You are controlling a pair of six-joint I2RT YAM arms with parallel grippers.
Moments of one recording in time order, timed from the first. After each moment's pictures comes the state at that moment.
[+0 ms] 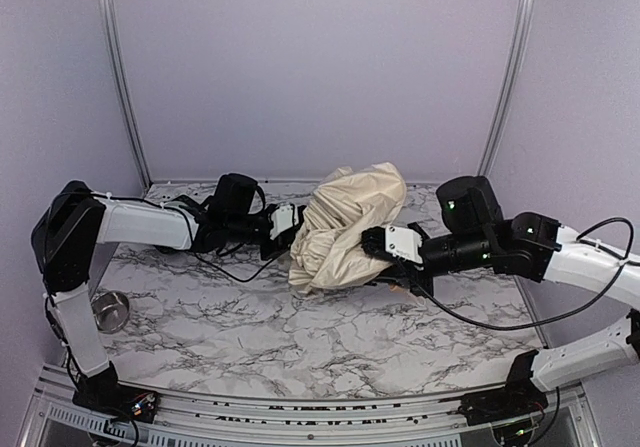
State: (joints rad) left arm -0.67 1.85 1.15 0.19 0.45 0.73; right arm 0.90 1.11 0.99 -0.48 -0.30 -0.59
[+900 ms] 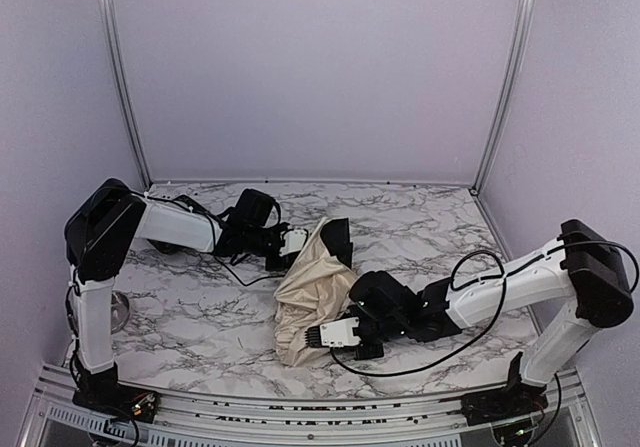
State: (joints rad) left arm -0.67 2.05 1.26 0.11 0.38 0.96; right arm 1.14 1.57 0.74 -0.06 -0.02 -0.68
